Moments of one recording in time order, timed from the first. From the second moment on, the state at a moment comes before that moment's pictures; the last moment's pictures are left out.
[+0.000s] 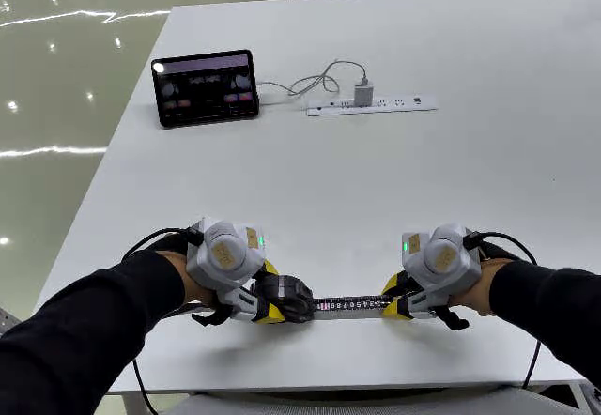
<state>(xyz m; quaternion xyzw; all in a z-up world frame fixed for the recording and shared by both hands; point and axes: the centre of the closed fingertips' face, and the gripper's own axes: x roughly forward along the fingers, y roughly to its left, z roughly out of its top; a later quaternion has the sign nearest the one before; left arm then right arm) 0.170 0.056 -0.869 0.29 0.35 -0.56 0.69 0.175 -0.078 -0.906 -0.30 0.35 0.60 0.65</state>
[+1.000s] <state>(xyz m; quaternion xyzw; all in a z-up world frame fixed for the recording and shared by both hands) 0.170 0.056 -0.869 0.30 0.35 -0.56 0.69 0.175 -0.091 -0.906 -0.29 0.35 0.60 0.66</state>
